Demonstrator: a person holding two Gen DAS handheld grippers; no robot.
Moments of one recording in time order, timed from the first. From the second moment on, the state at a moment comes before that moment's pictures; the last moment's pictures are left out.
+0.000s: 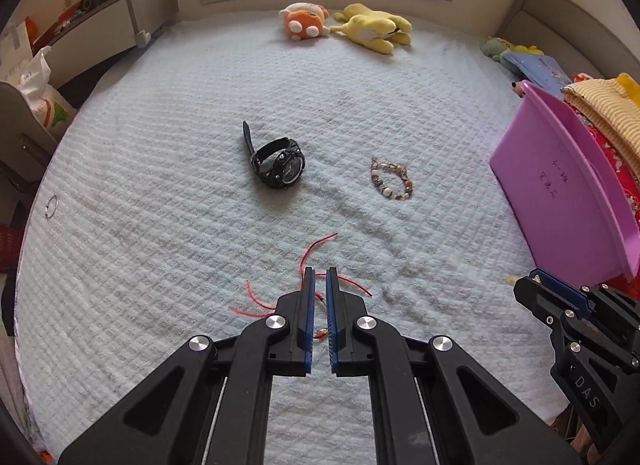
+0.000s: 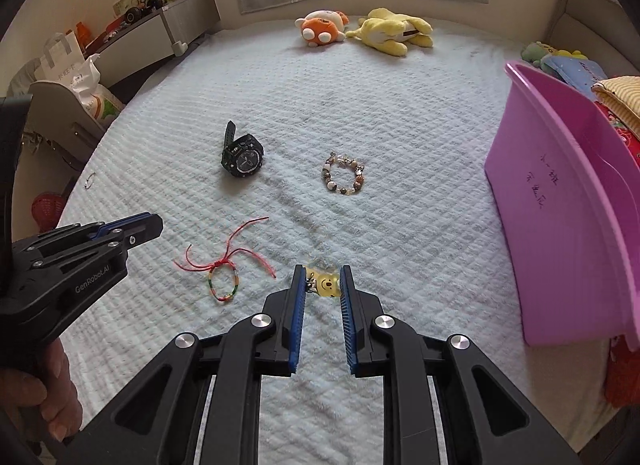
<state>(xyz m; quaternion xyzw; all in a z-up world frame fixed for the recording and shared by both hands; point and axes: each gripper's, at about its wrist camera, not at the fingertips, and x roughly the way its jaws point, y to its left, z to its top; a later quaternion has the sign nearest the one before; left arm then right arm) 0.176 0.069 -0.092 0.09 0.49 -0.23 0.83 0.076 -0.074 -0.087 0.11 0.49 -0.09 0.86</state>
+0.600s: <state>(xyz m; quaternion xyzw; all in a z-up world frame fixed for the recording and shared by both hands) 0.140 0.077 -0.011 0.12 0.47 -0.30 0.82 0.008 -0.085 0.005 0.15 0.46 -0.14 0.86</state>
